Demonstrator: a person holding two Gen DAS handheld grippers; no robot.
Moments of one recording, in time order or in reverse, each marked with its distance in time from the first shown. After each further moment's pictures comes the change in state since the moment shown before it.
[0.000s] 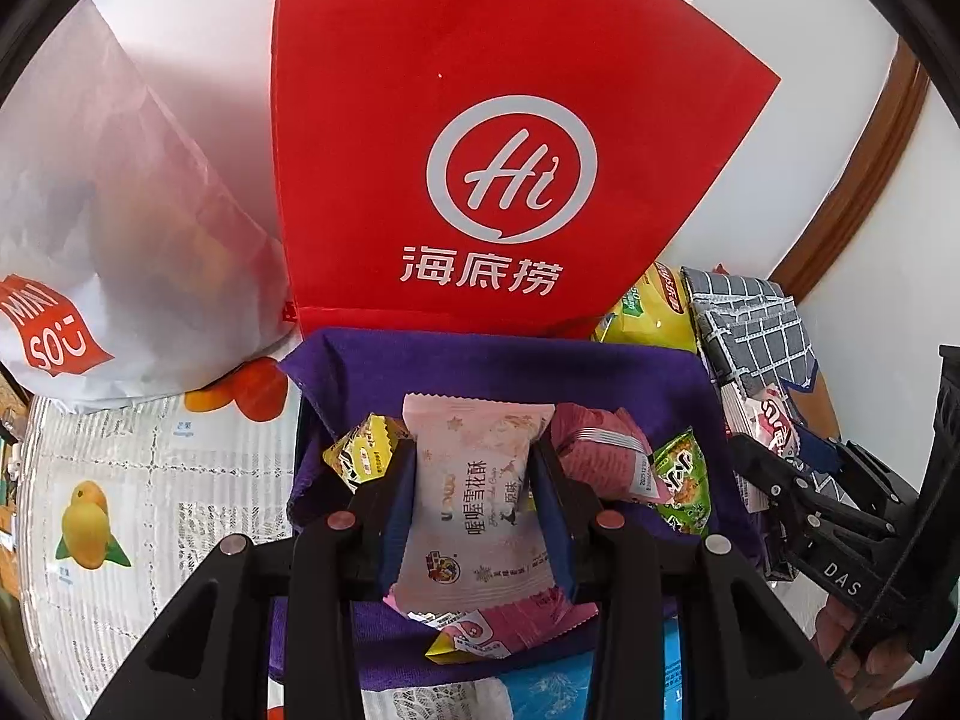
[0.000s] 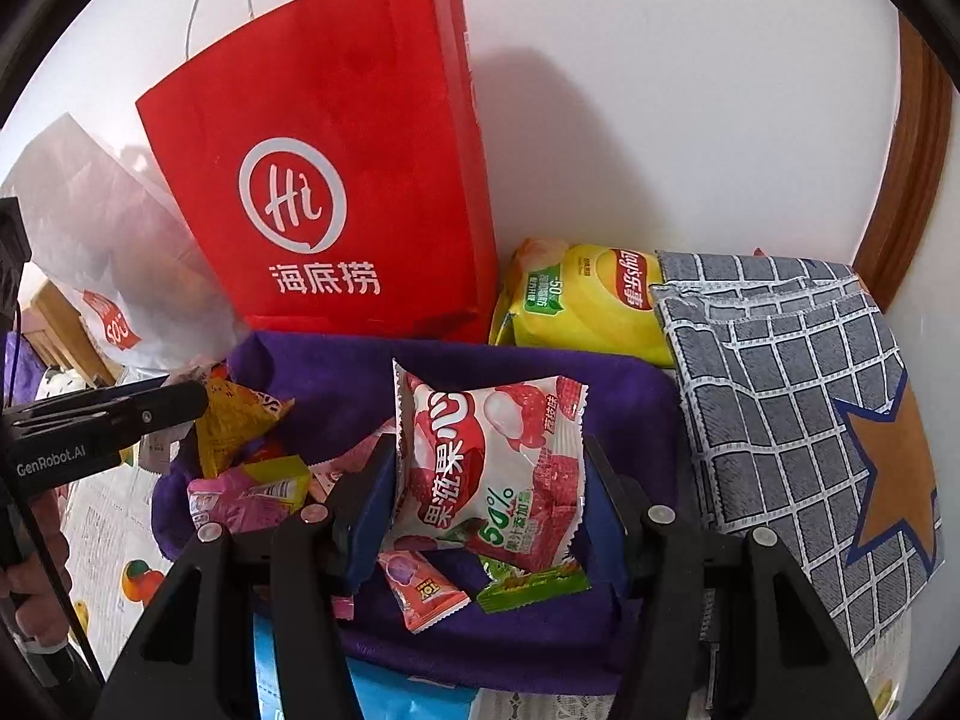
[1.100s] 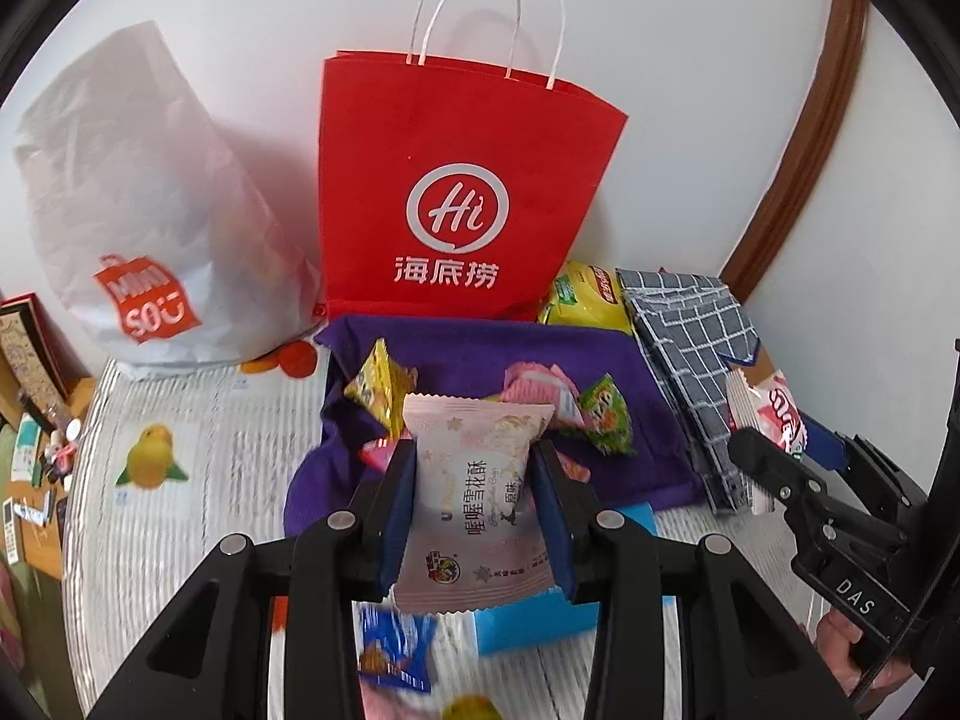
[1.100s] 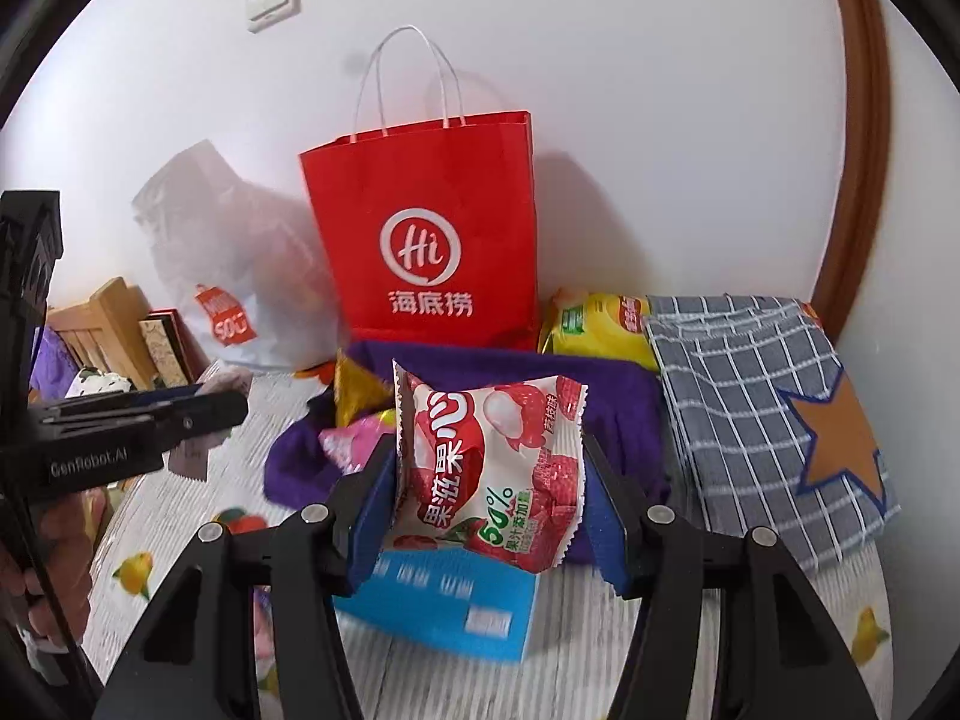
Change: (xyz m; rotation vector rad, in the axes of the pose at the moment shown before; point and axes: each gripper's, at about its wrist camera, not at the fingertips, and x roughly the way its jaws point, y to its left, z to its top) left arm -0.103 -0.026 -0.050 0.040 -0.084 0.004; right arm -0.129 0.035 -0.046 -0.024 -0.153 0.032
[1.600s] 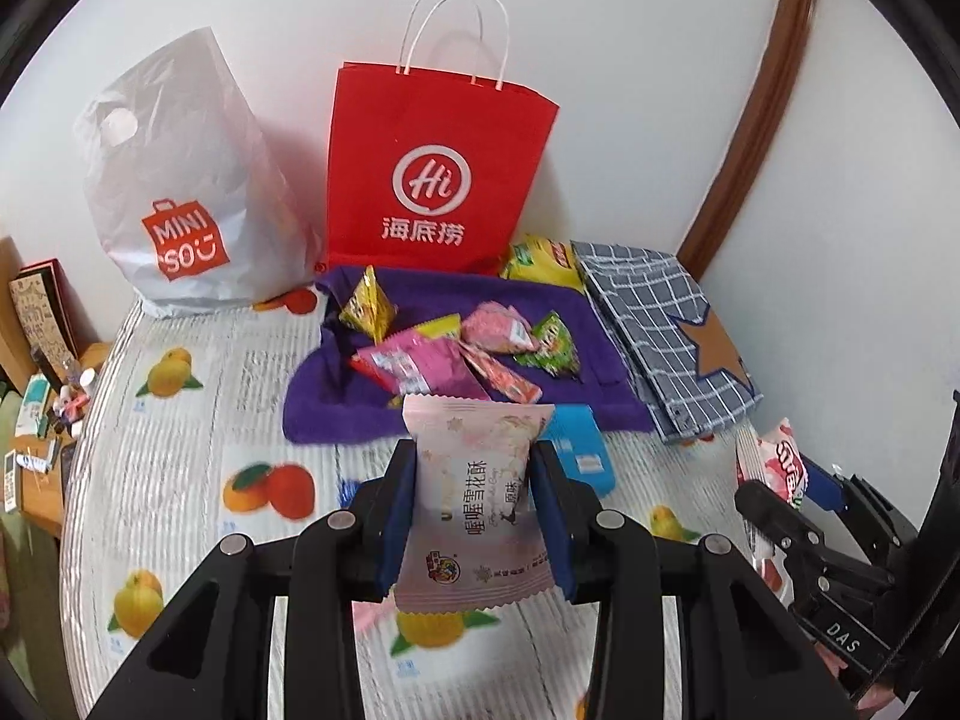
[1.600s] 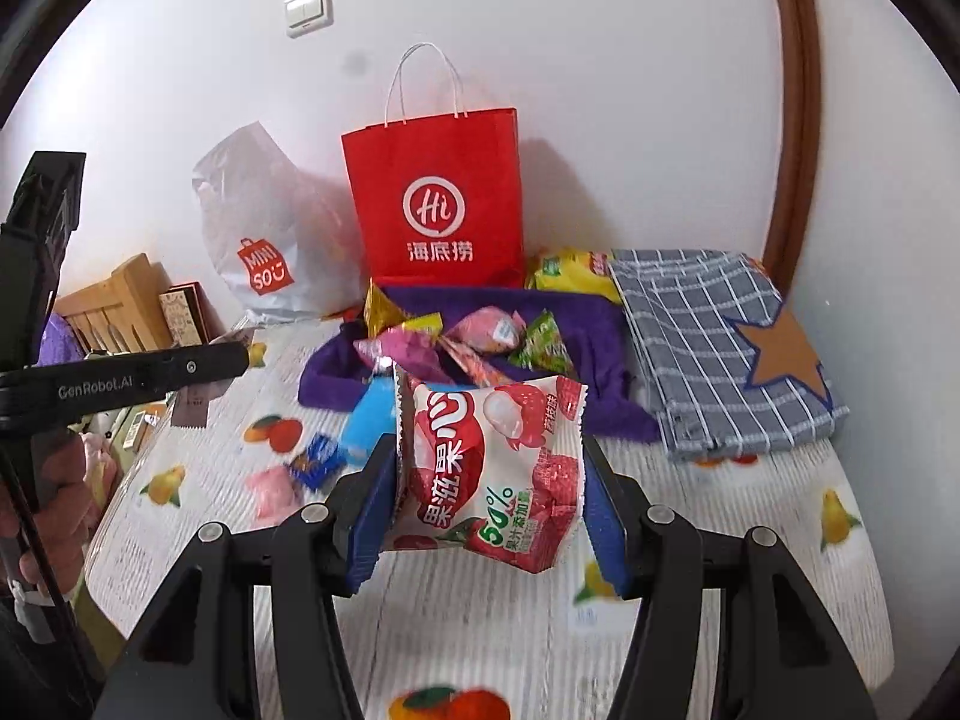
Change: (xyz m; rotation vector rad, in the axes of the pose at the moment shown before) left arm -0.080 -0.018 -0.080 -0.003 -0.030 -0.026; right arm -0.109 0.014 -0.091 -0.002 -0.009 -0.021
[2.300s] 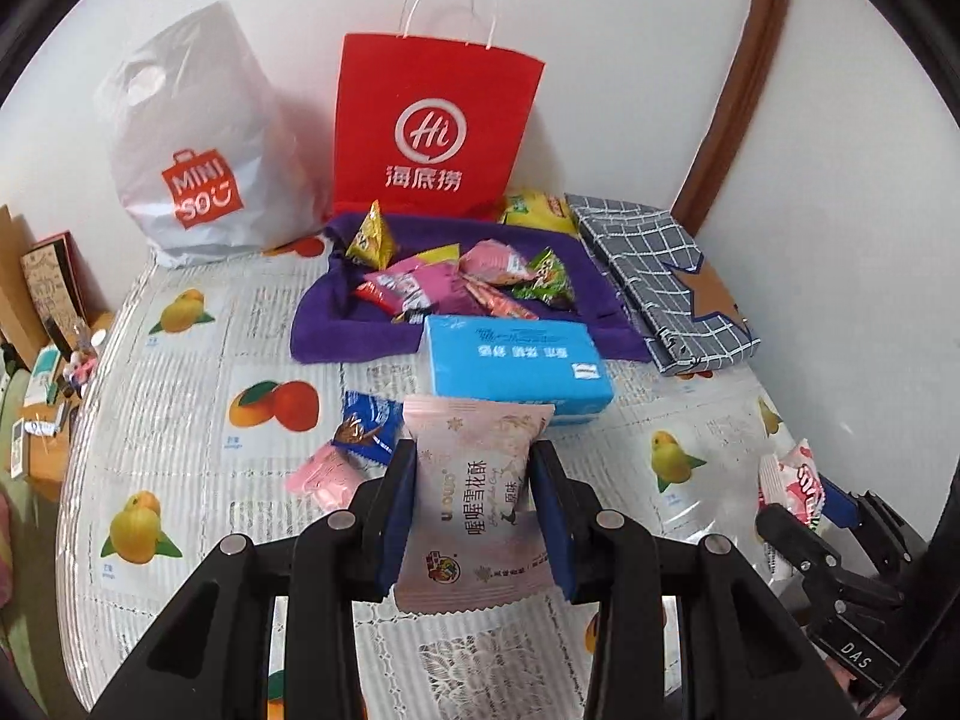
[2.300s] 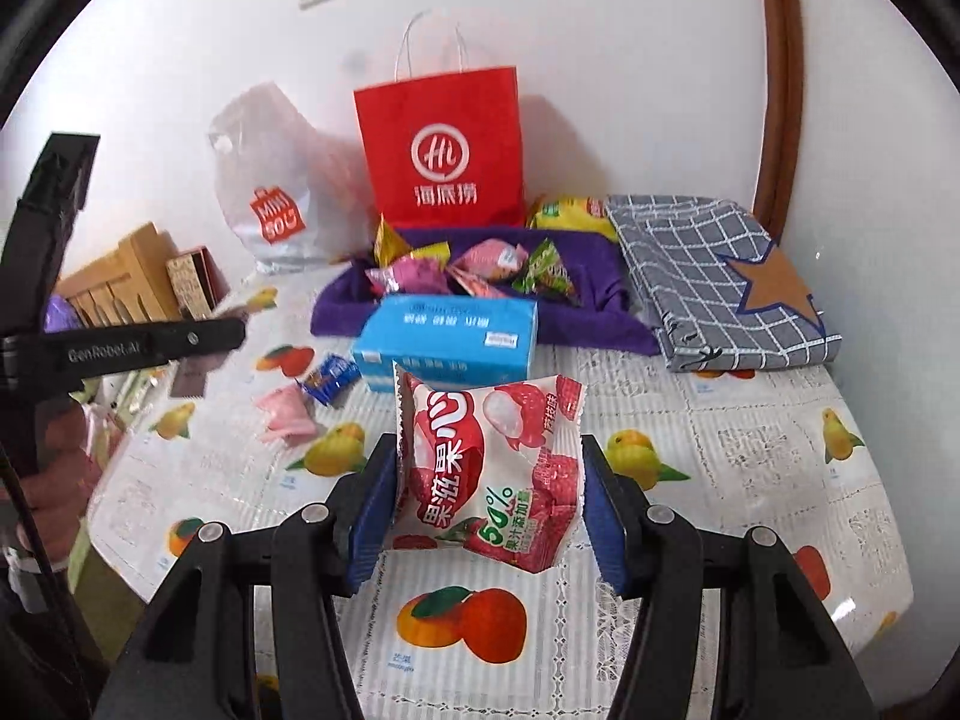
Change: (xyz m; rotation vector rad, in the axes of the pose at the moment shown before) left arm -0.026 -0.008 -0.067 0.027 0.035 0.009; right arm -0.044 0.004 -0.072 0.032 0.037 0.002
